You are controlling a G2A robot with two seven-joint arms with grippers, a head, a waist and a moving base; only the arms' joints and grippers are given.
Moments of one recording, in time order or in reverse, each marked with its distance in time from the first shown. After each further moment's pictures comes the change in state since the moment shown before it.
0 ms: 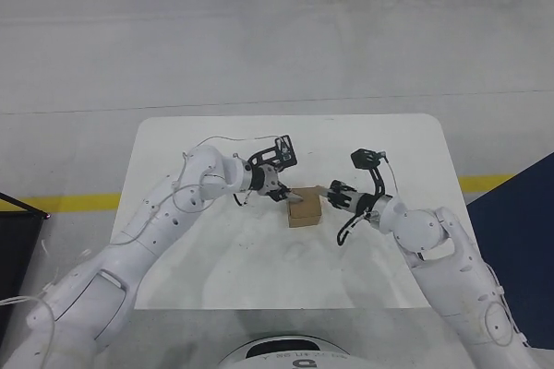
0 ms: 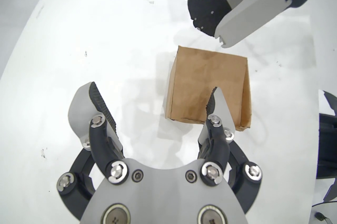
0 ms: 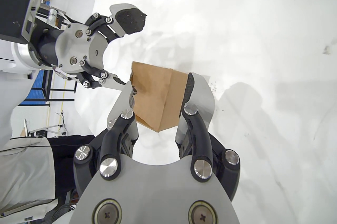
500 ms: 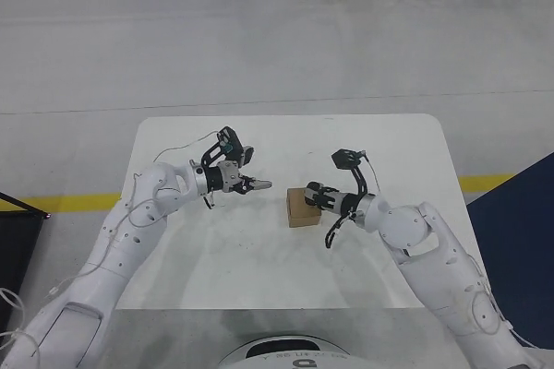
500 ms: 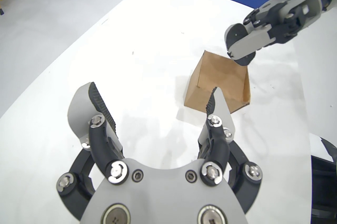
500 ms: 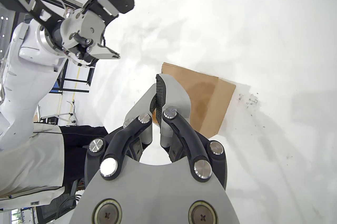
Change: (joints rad) left arm 0.249 0.128 -0.322 -0.118 0.060 -0.050 0.186; right arm 0.097 -0.020 -0.128 0.084 0.025 -0.009 0.017
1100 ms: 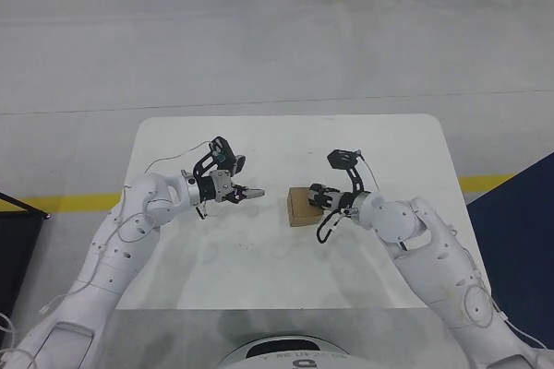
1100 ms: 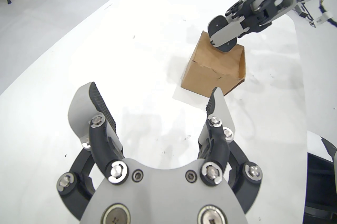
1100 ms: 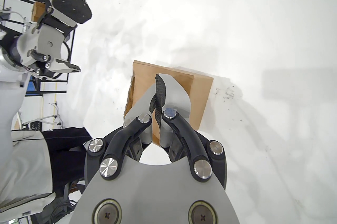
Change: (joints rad) left arm 0.066 0.024 -0.045 -0.081 -0.010 0.020 -0.073; right arm 0.032 0.001 -0.034 -0.009 -0.095 0.080 0.049
